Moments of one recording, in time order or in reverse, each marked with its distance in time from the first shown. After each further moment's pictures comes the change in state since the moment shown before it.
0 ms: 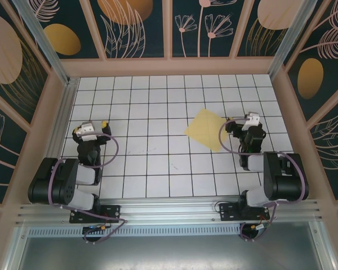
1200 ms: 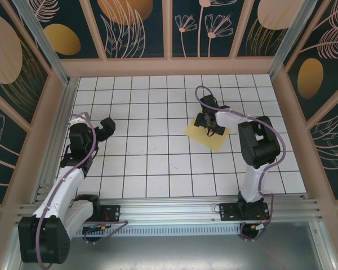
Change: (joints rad) left arm 0.001 -0.520 0.371 -1.313 0.312 -0.533; right arm 0.417 0.505 0.905 -1.392 0.200 0.559
